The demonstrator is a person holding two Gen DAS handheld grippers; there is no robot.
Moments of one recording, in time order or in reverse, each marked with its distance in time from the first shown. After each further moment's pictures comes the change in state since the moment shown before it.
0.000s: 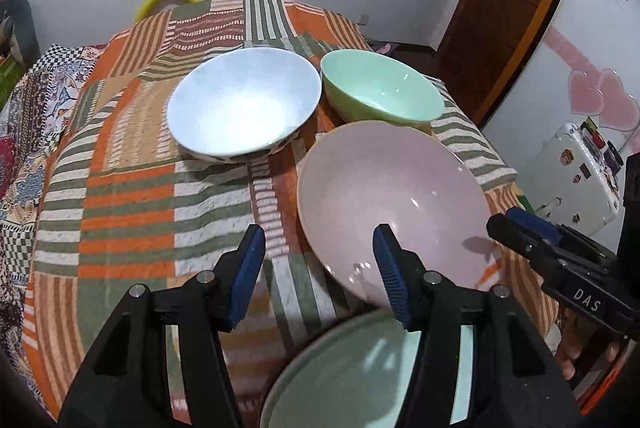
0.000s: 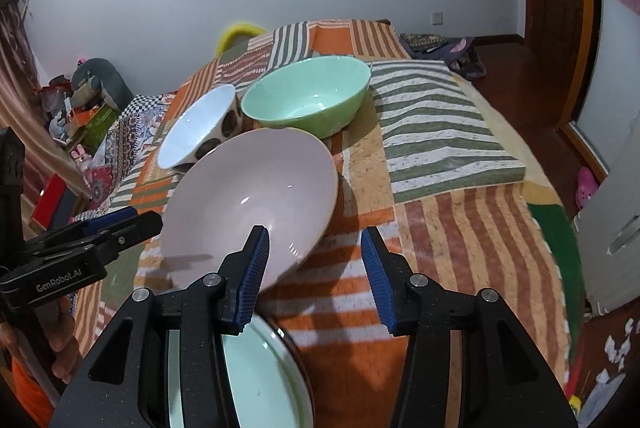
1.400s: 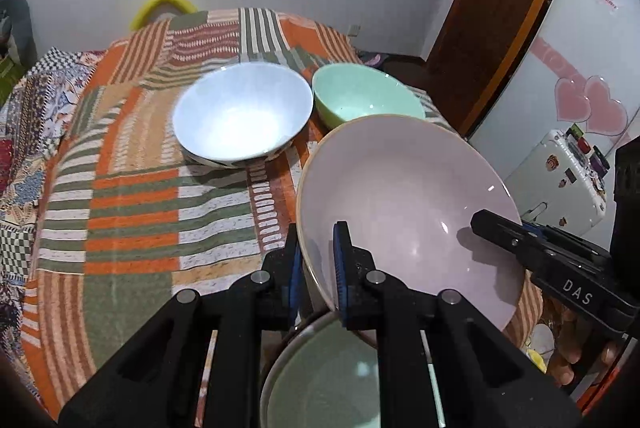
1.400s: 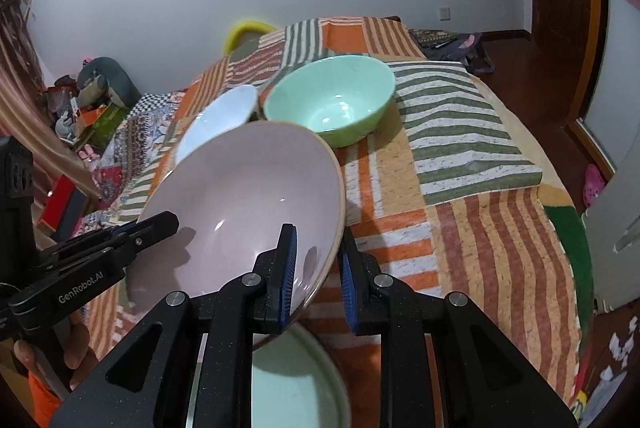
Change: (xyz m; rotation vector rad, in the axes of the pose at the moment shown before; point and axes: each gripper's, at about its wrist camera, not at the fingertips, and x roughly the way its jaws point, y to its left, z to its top) left arm -0.040 0.002 -0.007 0.003 -0.042 -0.042; right arm -0.021 0.020 0.006 -0.014 0.008 0.027
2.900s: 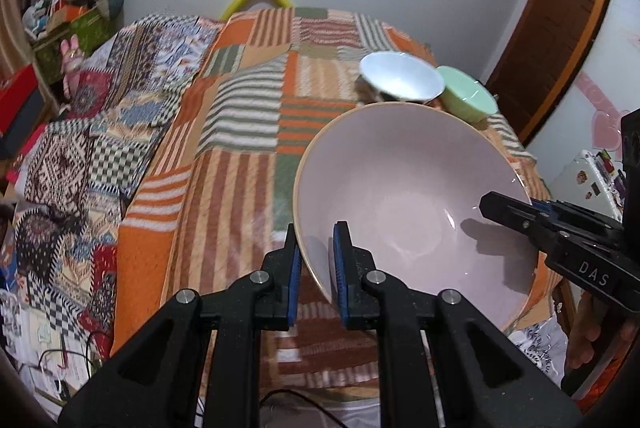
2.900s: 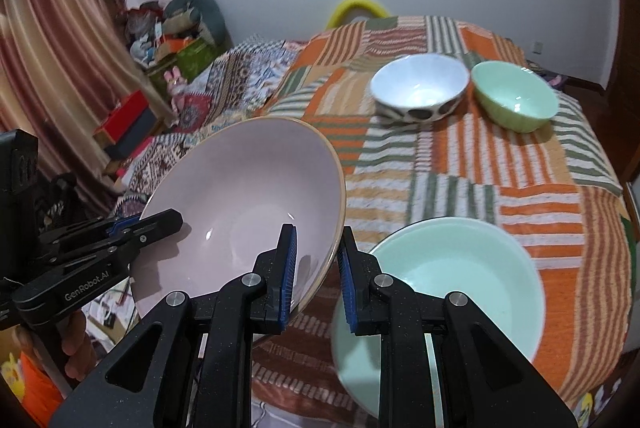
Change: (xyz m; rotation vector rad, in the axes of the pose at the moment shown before) left arm -0.142 0.127 -0.124 -0.171 -0.021 0.181; right arm 0.015 0.157 -0.068 -0.263 0.090 0.163
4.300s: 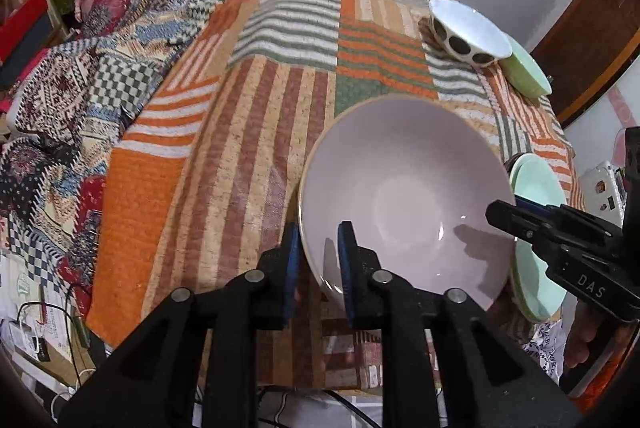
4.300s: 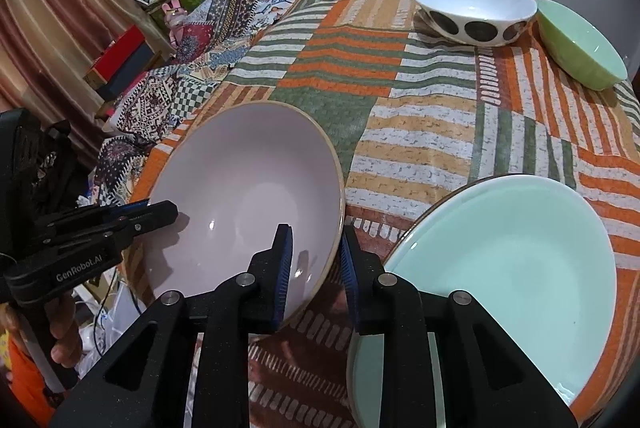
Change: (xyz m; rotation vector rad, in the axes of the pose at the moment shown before) left arm 0.054 0.051 -0.031 -0.132 0.157 0.026; right arm 0.060 0.008 -0.018 -0.045 0.200 0.026
